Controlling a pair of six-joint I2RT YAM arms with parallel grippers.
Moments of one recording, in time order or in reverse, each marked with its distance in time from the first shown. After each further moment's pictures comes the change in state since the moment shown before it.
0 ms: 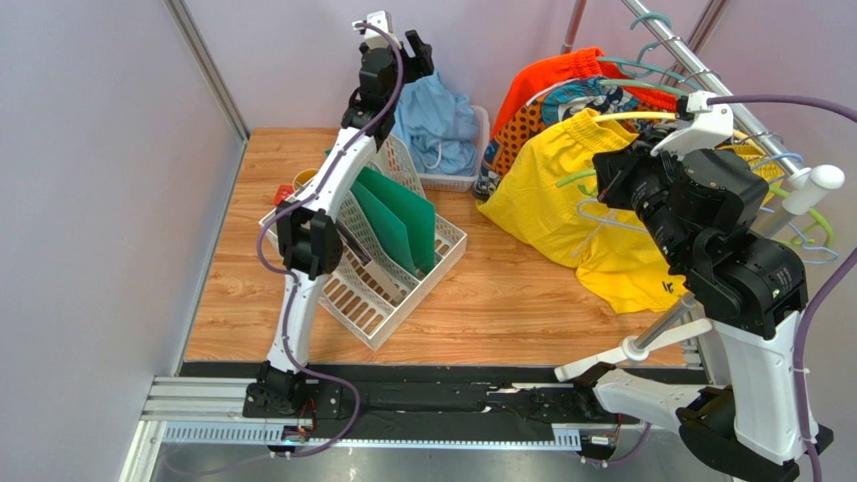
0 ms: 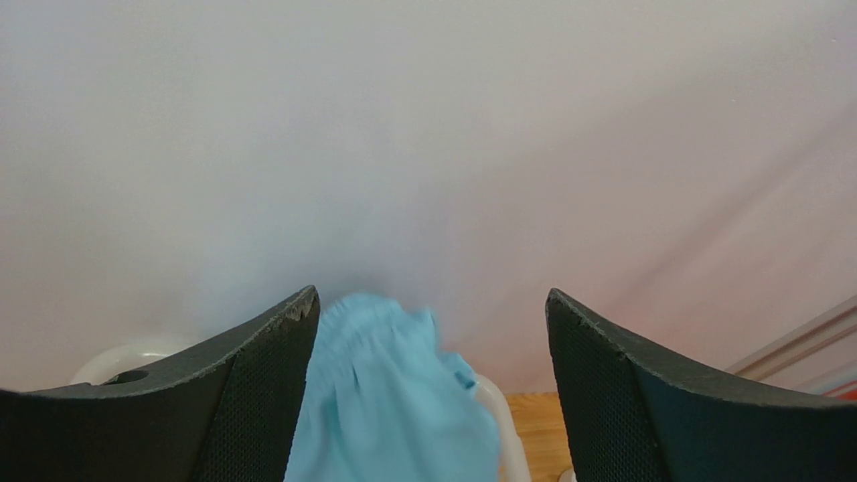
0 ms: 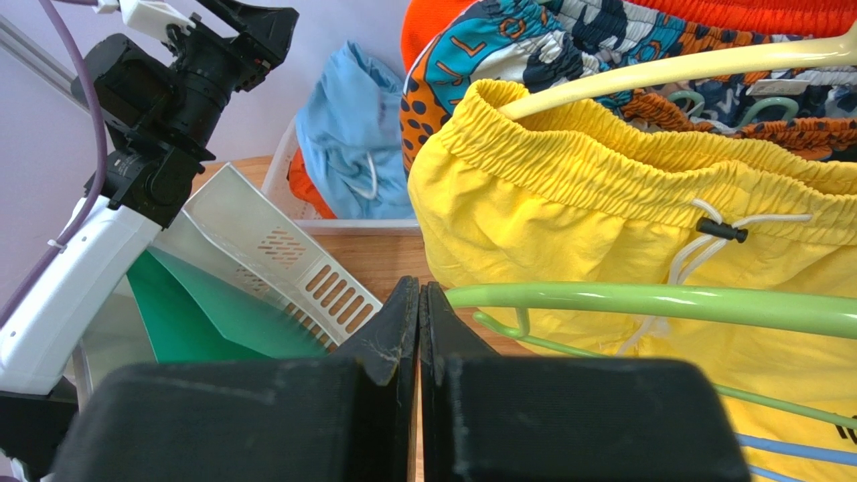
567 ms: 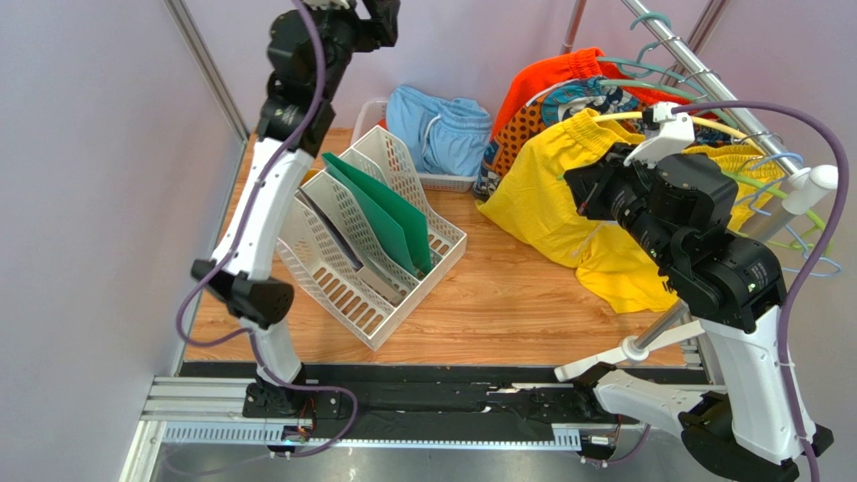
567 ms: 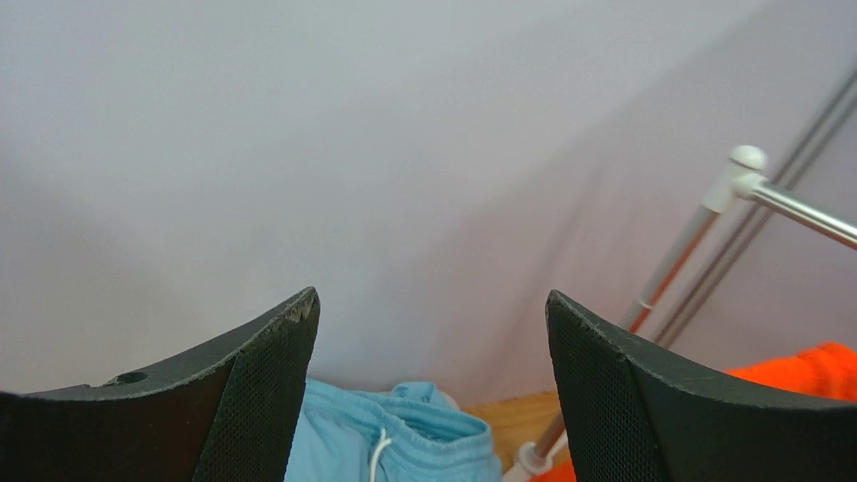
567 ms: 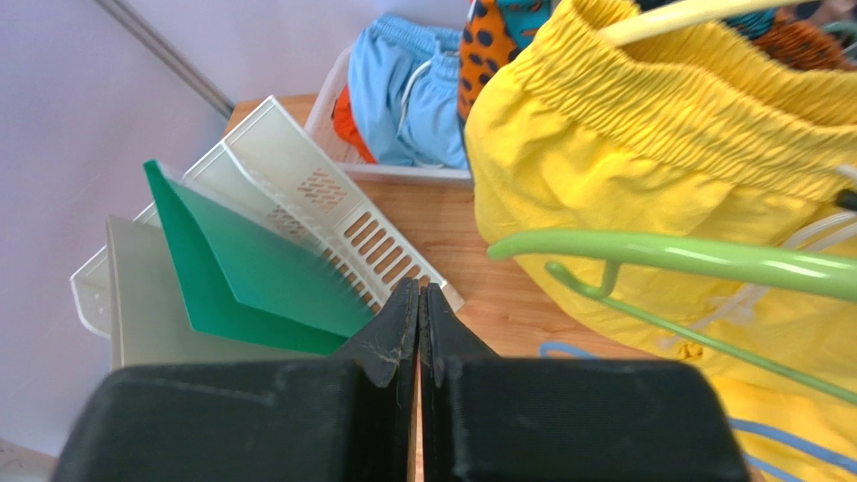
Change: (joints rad) left arm -0.015 -0.538 -0.152 -0.227 0.102 0.181; right arm -0.005 -0.026 -0.109 0.027 -0.156 0.036
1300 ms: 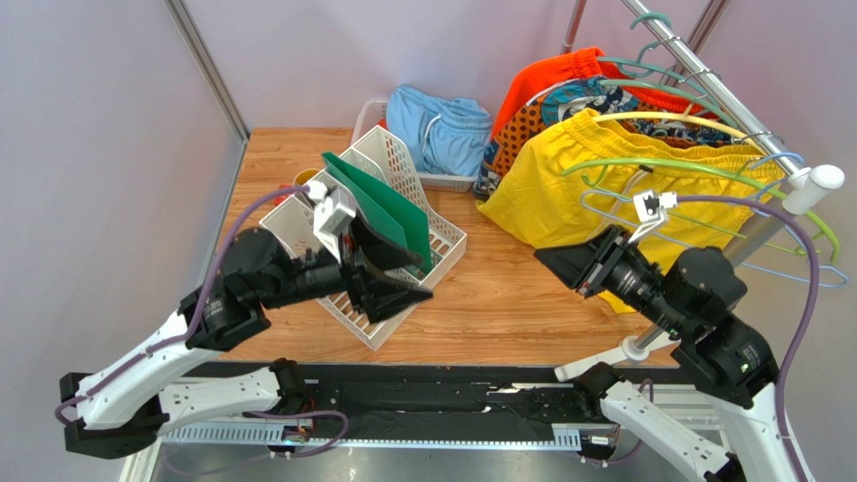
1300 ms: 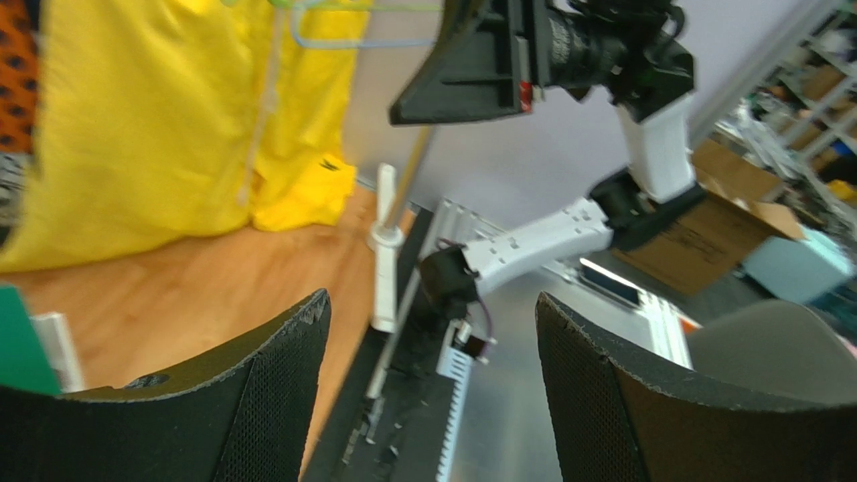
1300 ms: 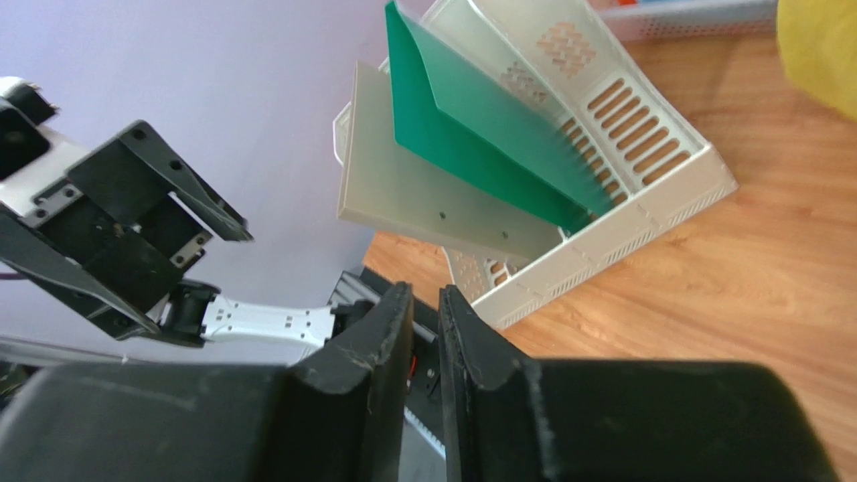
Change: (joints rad) left arm -0.644 -1.022 -1.081 -0.157 0.346 -0.183; right arm 0.000 -0.411 -0.544 0.254 -0.469 0.325
